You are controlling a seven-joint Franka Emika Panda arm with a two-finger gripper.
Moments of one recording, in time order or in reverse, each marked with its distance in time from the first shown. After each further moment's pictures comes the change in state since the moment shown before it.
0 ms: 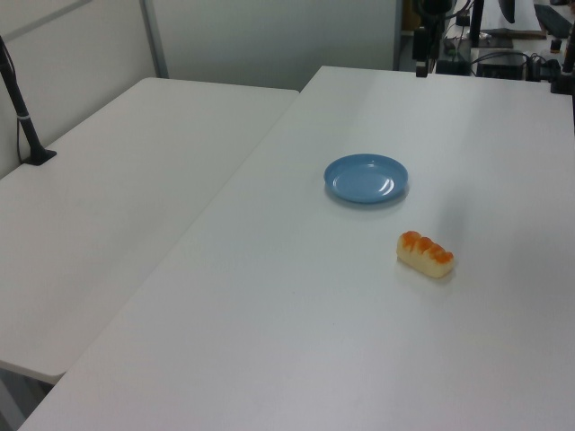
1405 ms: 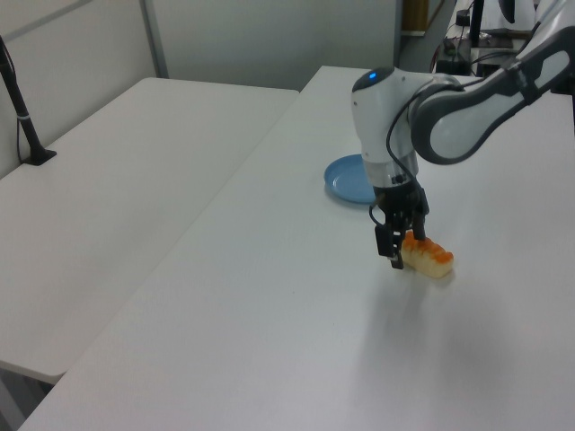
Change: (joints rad) arm 0.209 0.249 0.261 -0.276 0.071 0.315 0.658
